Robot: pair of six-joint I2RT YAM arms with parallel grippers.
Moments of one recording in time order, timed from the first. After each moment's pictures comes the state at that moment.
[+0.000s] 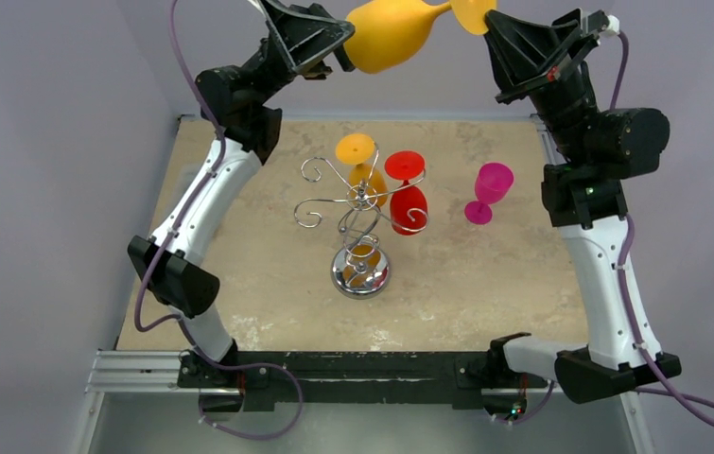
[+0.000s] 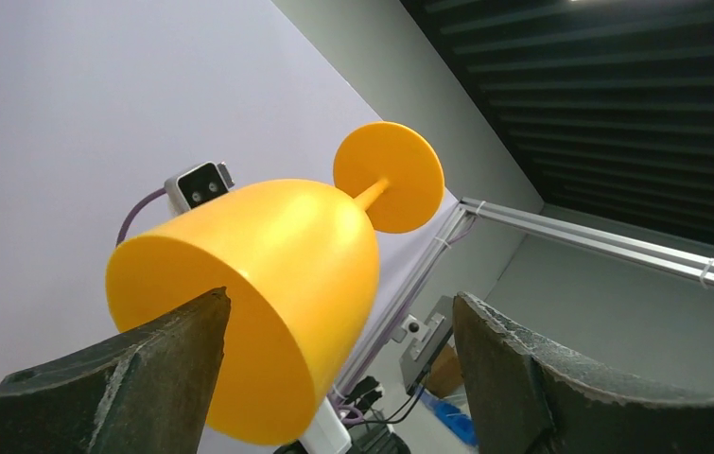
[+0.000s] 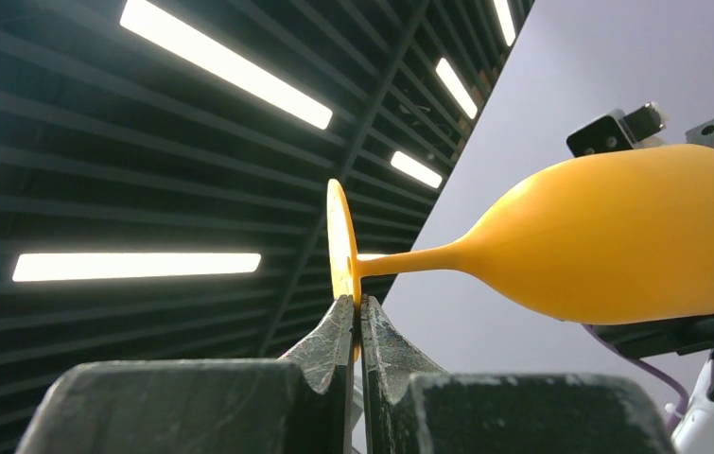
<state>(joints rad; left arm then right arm) -0.45 1.73 1.95 0.86 0.70 -1.73 0.24 1.23 1.71 0.33 -0.46 1.99</state>
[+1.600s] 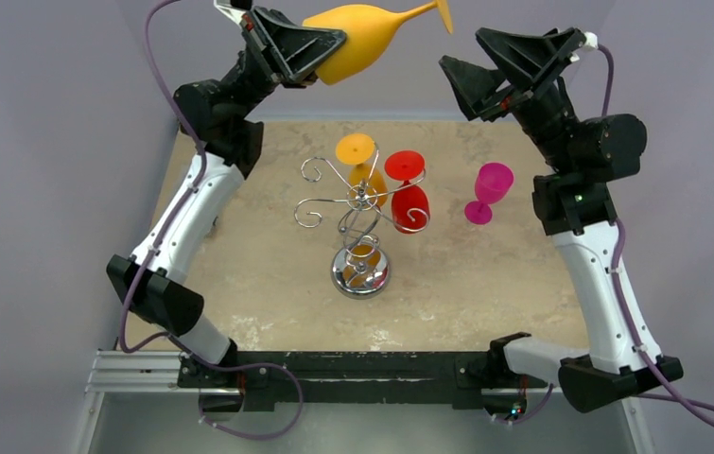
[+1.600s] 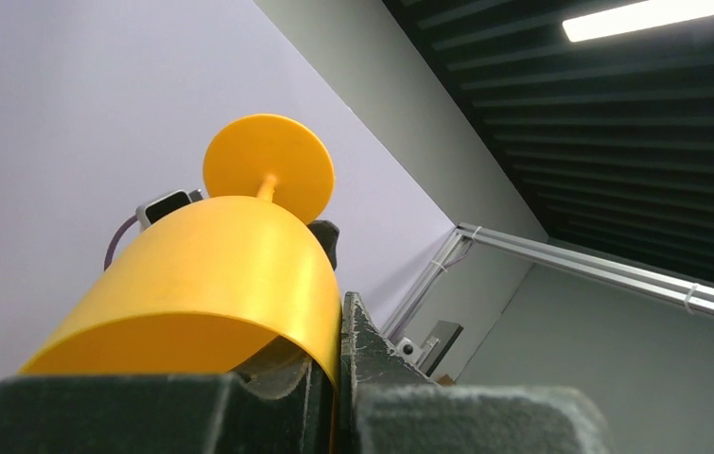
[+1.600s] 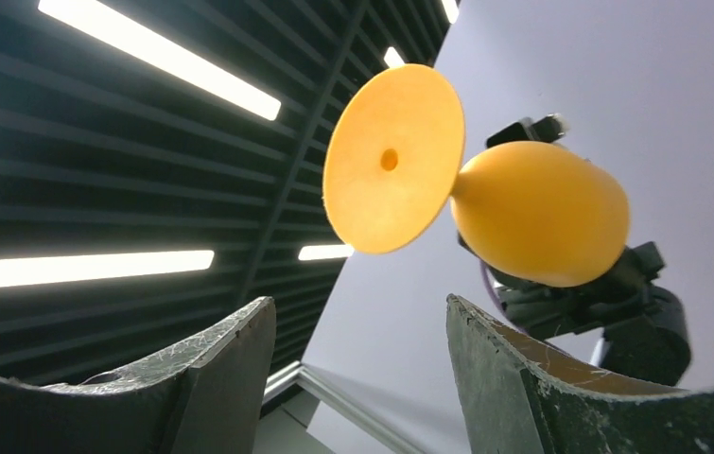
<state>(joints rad) -0.41 1.62 1.80 0.87 0.65 -1.76 0.27 1.19 1.58 0.34 -0.49 1.91</state>
